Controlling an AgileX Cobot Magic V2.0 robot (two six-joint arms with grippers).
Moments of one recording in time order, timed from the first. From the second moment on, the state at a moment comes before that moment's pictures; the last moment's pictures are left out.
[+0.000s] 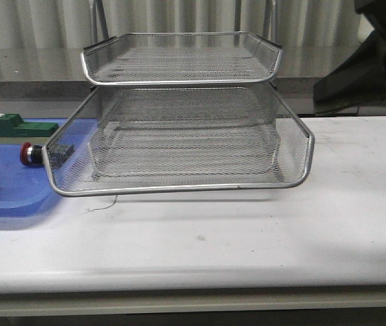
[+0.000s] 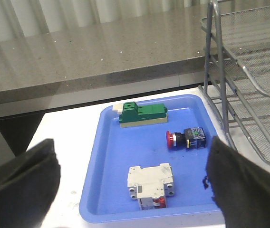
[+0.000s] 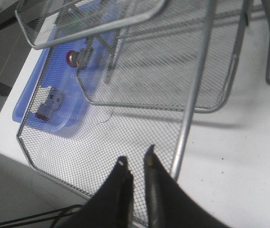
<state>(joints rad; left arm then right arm) 0.02 0.41 -0.44 -0.06 0.28 0.23 0.05 1.30 -0.63 1.54 0.62 -1.20</state>
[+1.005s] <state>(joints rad) 0.02 0.41 -0.44 -0.06 0.28 0.23 0.11 0.52 -0.48 0.16 0.46 -0.14</state>
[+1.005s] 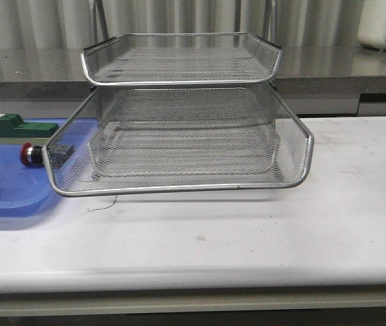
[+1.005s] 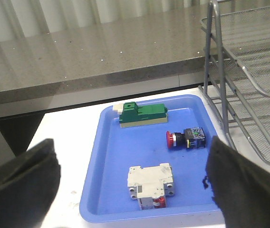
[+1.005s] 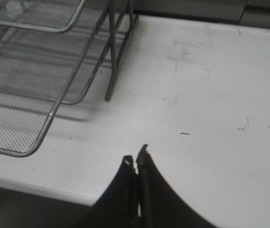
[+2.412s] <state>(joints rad) 0.02 1.14 -0.89 -0.09 0.60 0.35 0.11 0.26 -0.38 0.16 0.45 -0.14</state>
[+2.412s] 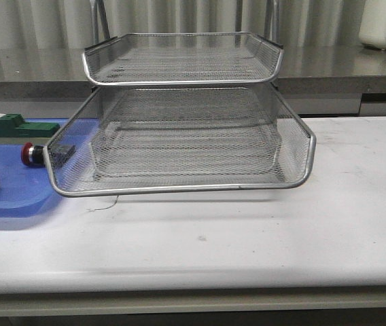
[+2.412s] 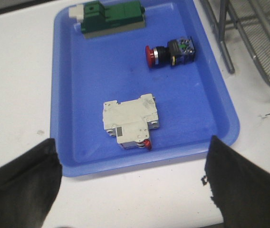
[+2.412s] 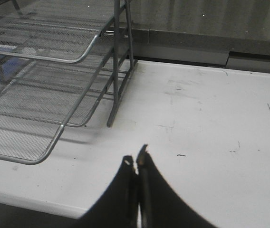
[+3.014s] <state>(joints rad) 0.01 1.97 -1.67 -0.11 1.03 0.72 0.11 0.26 -0.38 0.16 0.45 -0.14</state>
